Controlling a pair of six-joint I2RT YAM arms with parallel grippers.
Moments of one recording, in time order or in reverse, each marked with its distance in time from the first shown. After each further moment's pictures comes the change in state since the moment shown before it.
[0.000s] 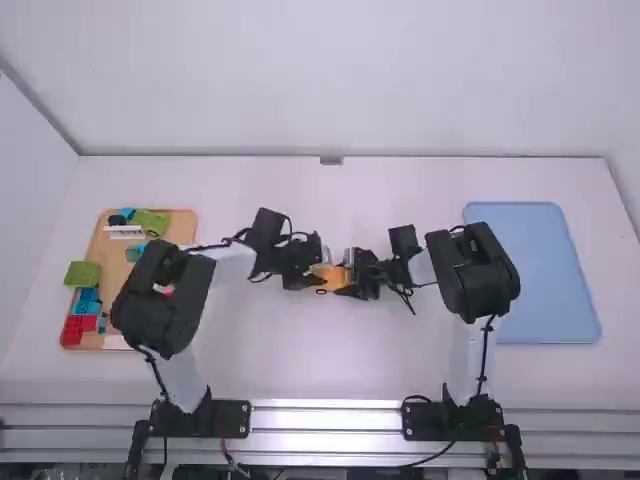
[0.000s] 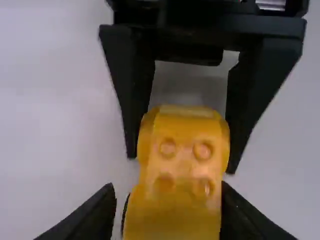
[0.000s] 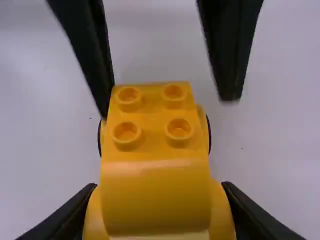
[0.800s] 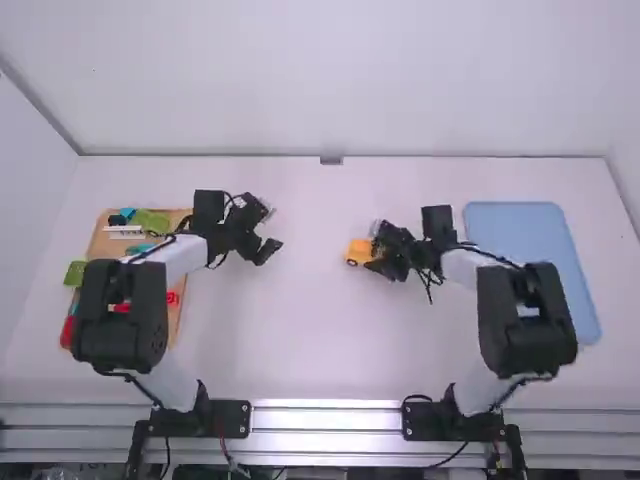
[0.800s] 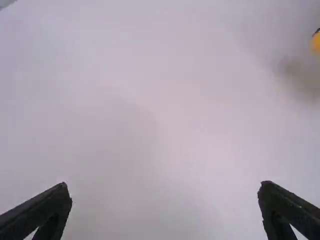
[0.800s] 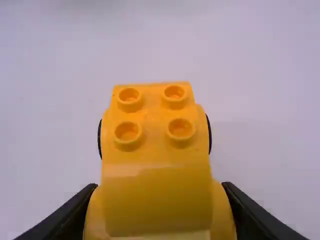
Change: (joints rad) left arm 0.268 -0.130 0.000 0.037 -0.249 -0.371; right arm -0.142 -0.406 -0.005 -0.359 0.369 0.100
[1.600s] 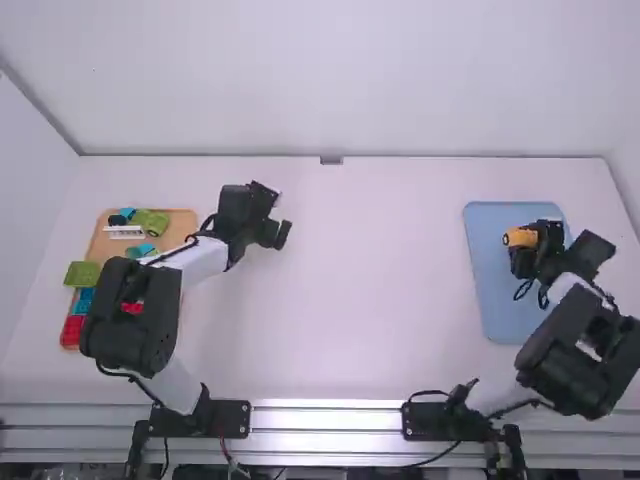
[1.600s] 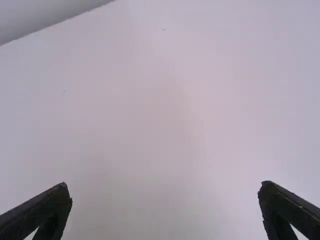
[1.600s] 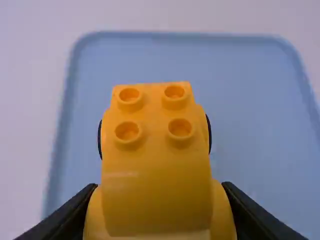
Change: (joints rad) left arm -0.141 0.000 0.000 0.160 -0.333 -0.356; right arm -0.770 -0.064 0.000 0.103 0.277 0.361
